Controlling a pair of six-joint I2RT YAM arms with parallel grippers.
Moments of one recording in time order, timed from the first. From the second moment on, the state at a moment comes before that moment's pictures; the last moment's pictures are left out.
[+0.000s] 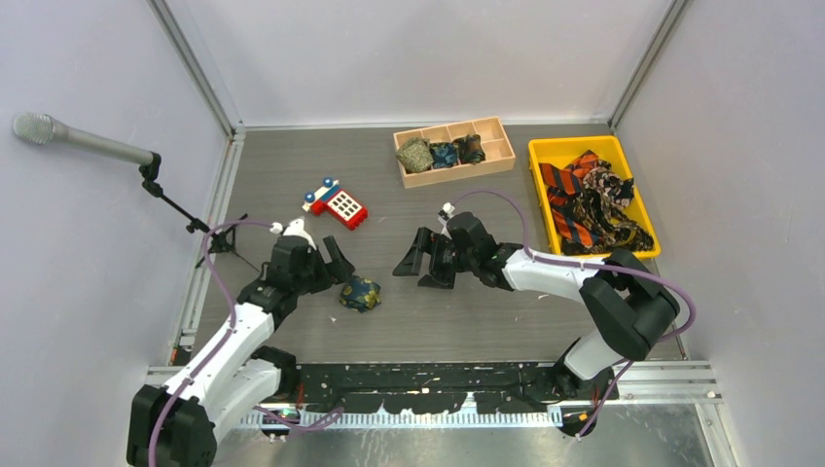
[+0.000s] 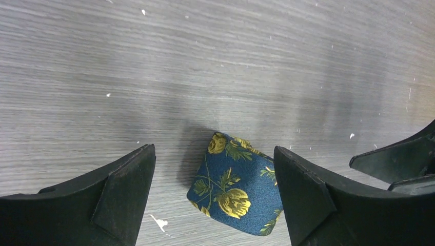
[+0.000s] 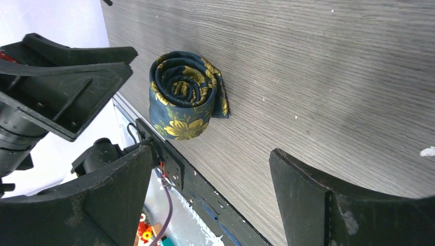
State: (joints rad) left arm -0.31 0.85 0.46 -0.31 0.00 -0.60; right arm 0.76 1.55 0.77 0.13 -0.36 1.01
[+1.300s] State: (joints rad) left arm -0.30 0.42 0.16 -0.34 0.15 -1.18; right arm 0.90 1.65 0.76 0.30 -0.31 1.10
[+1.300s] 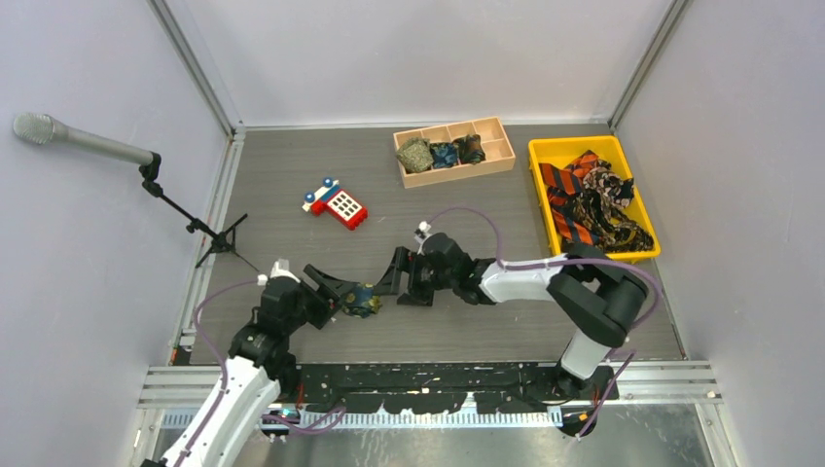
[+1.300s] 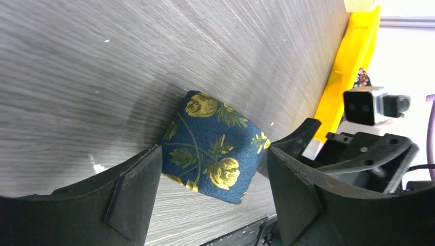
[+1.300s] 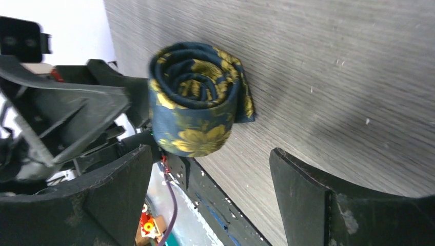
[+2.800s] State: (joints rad) left arm -0.29 0.65 0.23 -0.21 0.20 -0.73; right arm 0.98 1.93 0.84 0.56 -0.28 1.26
